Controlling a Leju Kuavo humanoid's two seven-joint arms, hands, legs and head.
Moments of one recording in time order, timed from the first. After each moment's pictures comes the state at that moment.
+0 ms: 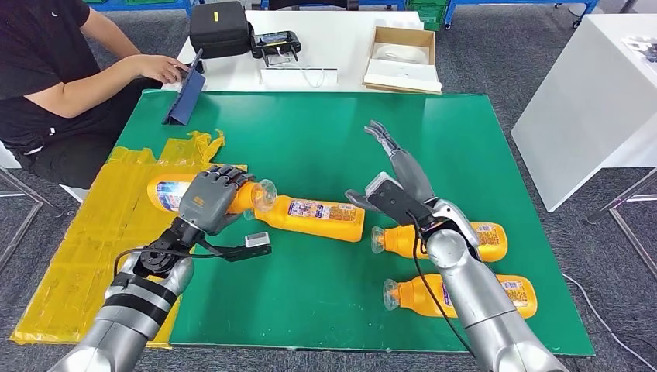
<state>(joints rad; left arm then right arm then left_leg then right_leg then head) -0.40 0.11 -0.24 -1.11 -1.41 0.43 -0.29 -0.59 0.04 0.44 -1.08 0.40 0.02 -0.26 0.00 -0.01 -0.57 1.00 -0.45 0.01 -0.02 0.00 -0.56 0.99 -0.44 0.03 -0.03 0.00</state>
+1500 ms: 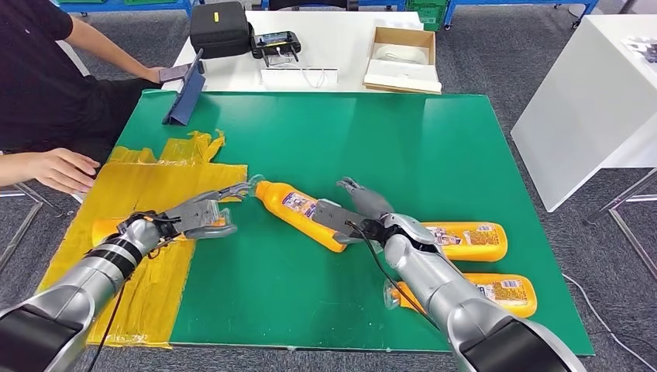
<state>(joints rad) -0.68 0.29 -0.51 -0.62 -0.38 -0.30 -0.70 -0.81 0.21 0.66 -0.41 0.54 -0.05 -0.09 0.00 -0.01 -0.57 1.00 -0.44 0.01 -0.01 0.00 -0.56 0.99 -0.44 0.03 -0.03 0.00</state>
